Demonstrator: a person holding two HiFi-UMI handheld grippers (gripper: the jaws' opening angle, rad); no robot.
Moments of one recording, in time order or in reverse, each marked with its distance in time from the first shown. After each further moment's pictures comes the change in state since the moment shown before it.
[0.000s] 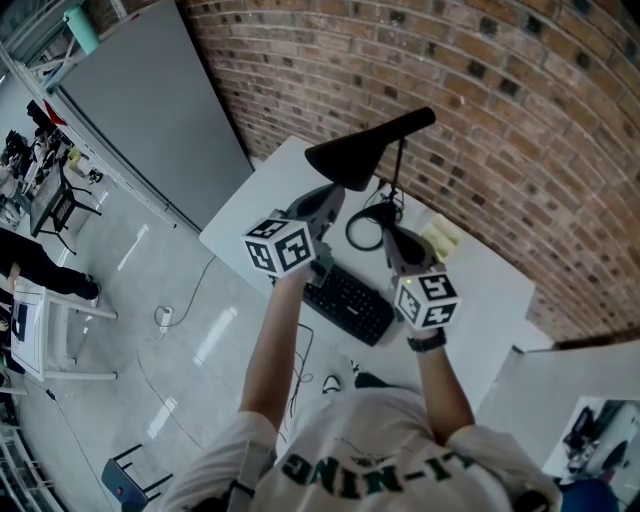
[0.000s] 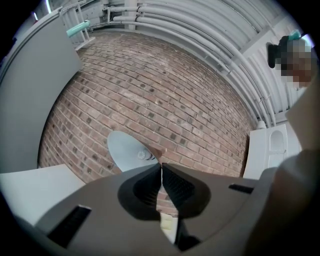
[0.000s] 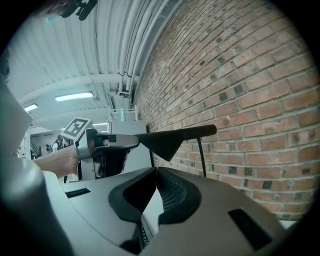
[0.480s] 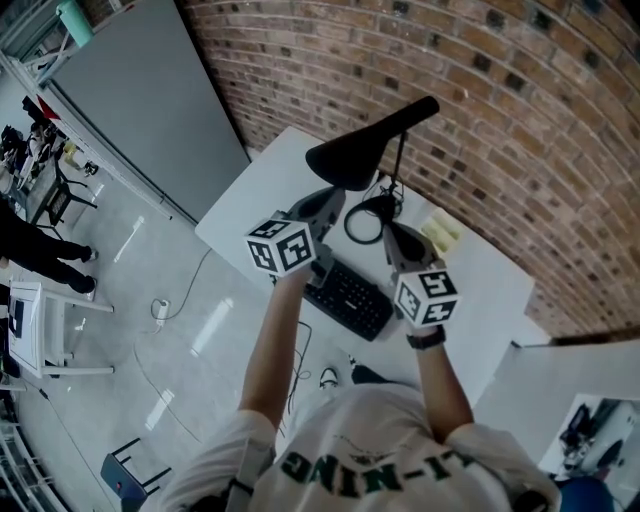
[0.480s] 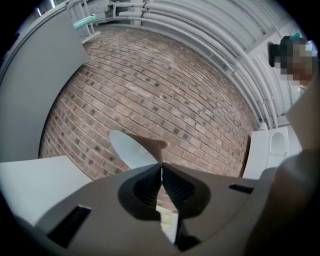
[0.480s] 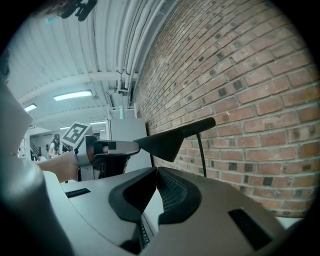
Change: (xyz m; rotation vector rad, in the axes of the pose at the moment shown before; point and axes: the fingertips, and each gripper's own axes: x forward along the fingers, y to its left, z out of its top) left arm 0.003 0.013 -0.032 -0.044 0.031 0.004; right arm 0.004 -0.004 -0.014 0.008 0.027 -0.003
